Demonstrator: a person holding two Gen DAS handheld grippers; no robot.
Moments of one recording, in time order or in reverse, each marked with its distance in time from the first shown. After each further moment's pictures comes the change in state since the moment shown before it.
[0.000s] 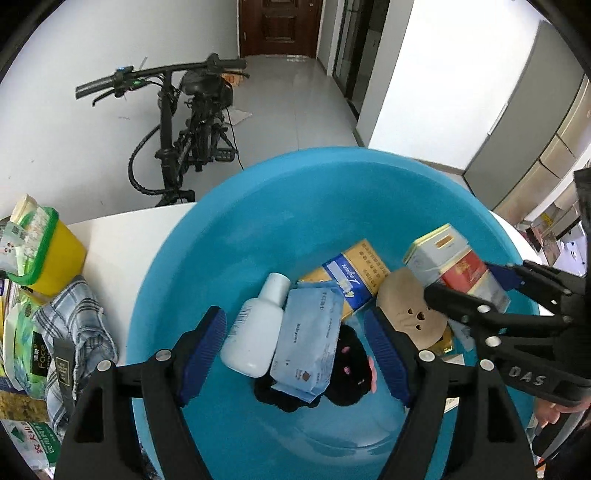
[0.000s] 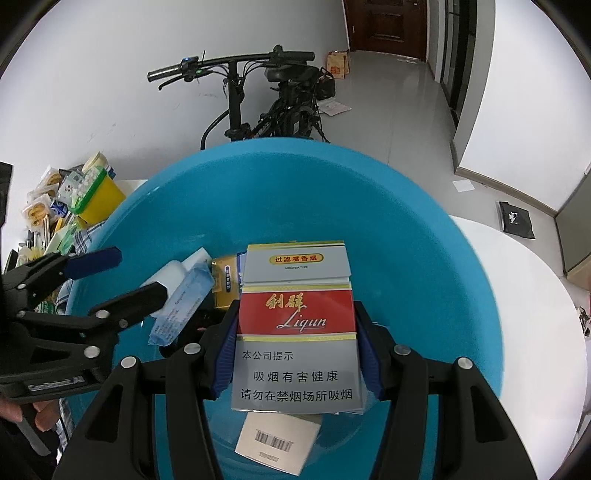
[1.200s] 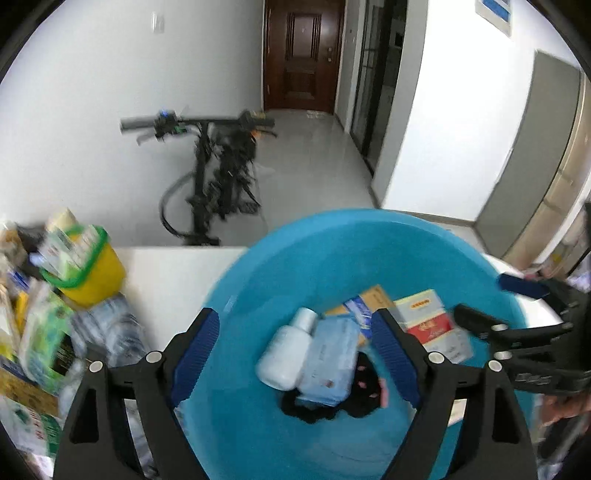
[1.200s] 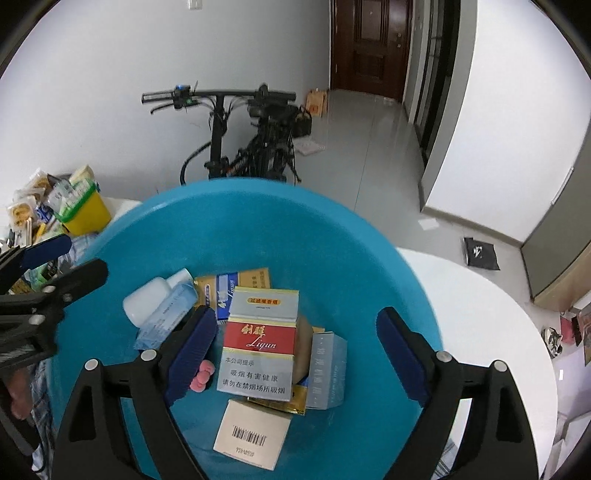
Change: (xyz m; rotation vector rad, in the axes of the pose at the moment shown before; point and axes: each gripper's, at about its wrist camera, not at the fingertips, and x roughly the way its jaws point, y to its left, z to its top) left arm -0.056 0.012 -0.023 -0.021 -0.260 0.098; right arm -0.044 0.007 -0.011 -0.036 -0.178 -0.148
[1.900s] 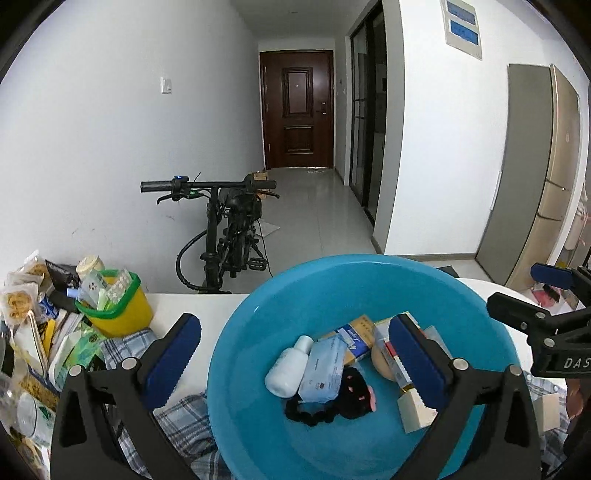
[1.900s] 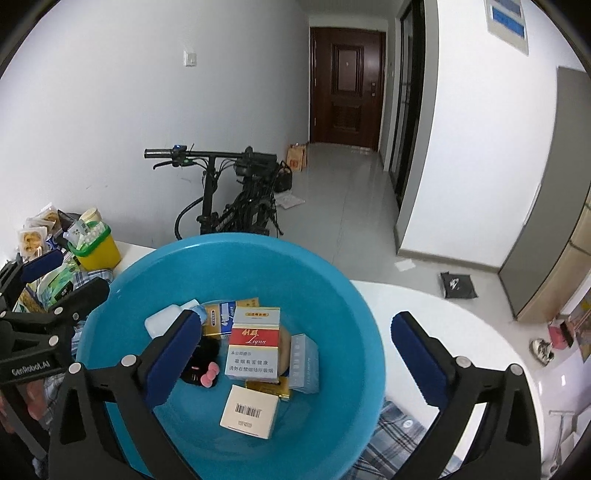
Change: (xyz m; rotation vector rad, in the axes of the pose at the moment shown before) left arm -0.074 -0.009 -0.022 0.023 -0.226 0.000; right arm -0.090 -0.001 -0.026 0.029 -0.229 -0.081
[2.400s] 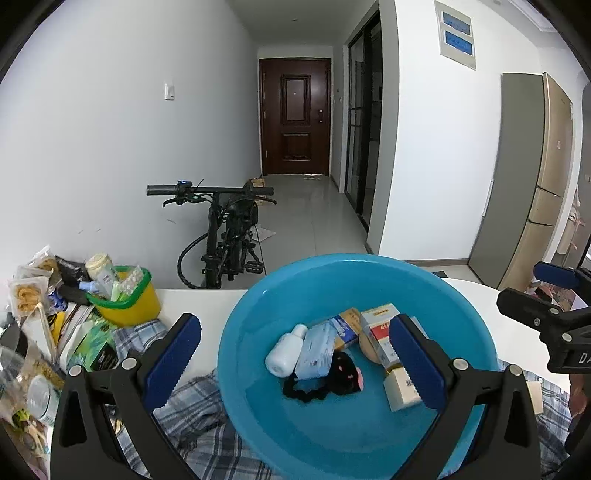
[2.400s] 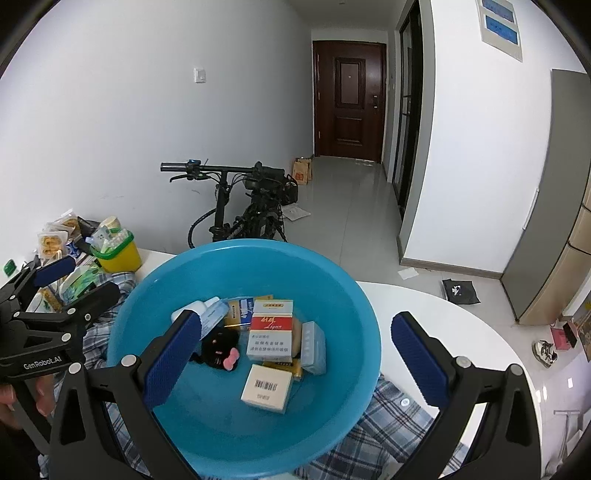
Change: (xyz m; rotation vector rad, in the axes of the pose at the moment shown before) left arm -0.051 0.002 -0.012 -0.006 -0.028 -0.009; right arm -0.056 0.007 -0.014 0.010 -0.050 0.029
